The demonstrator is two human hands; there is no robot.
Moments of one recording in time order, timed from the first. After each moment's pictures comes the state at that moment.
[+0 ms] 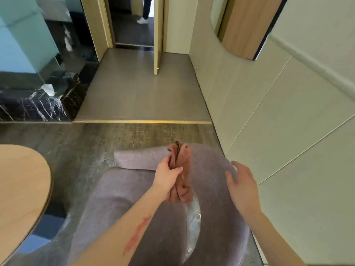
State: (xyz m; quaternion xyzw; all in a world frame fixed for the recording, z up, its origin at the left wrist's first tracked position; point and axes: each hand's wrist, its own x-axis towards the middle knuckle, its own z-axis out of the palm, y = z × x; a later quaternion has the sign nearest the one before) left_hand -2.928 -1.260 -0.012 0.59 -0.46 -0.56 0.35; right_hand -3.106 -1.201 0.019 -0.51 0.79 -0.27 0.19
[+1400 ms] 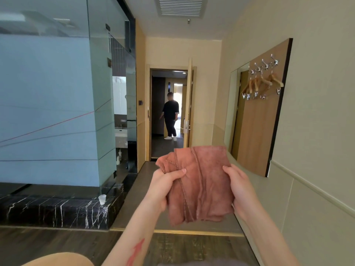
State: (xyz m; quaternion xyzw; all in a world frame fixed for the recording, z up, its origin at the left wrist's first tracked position) left_hand -2.770 -1.185 0.361 0.38 -0.43 -0.55 0.61; right_hand -2.938 -1.178 0.363 -0.48 0.44 -0.60 0.47
